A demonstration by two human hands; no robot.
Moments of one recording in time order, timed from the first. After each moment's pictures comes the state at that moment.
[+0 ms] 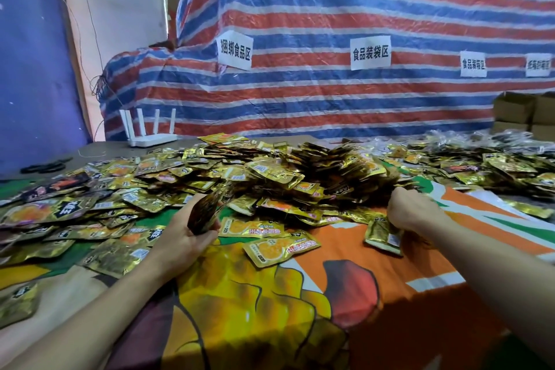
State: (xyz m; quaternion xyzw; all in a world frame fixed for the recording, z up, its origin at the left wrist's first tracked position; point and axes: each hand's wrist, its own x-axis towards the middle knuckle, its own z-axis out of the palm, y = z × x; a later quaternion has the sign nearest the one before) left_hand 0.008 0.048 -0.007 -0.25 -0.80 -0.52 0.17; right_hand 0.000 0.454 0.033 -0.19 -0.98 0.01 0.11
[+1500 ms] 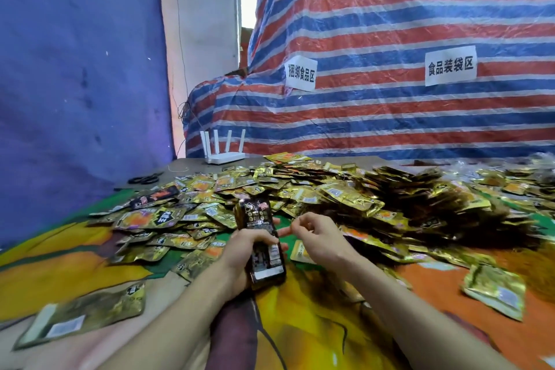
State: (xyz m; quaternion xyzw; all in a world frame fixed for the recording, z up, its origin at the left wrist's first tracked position) left_hand 0.000 0.034 0.008 -0.02 -0.55 -0.84 -0.04; right_hand -0.019 0.196 0.020 0.18 -0.86 0.48 0.07
